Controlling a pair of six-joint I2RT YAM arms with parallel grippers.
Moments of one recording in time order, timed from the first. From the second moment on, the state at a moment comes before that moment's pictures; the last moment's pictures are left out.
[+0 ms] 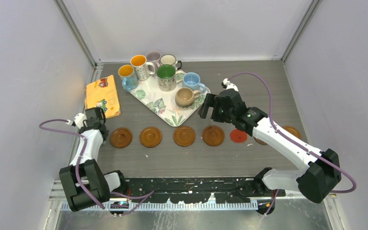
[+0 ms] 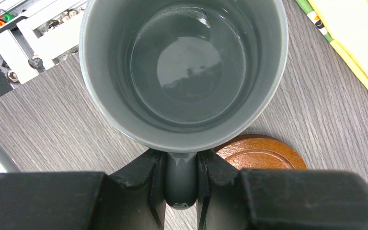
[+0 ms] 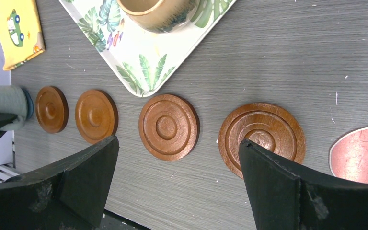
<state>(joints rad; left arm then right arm) 0.31 1.16 0.64 -0.52 -0.45 -0.68 0.65 1.23 1.00 -0.44 0.11 0.71</state>
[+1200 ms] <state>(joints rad) 0.31 1.09 0.64 -0.62 -0.52 -0.75 0.65 1.22 0.99 -0.44 0.12 0.71</state>
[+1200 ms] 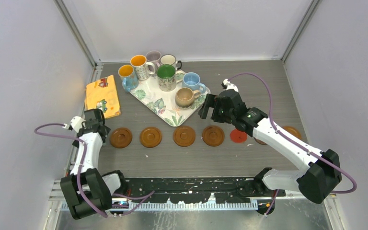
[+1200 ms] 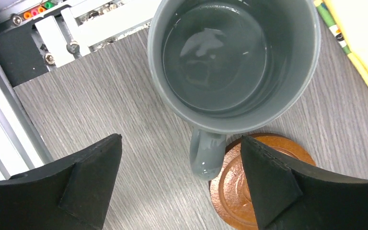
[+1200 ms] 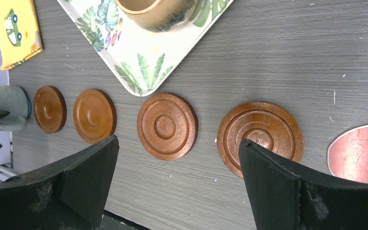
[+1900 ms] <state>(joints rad) 0.19 0.94 0.77 -0.82 -0.58 -0.76 0.65 1.22 0.99 -0.44 0.13 0.71</state>
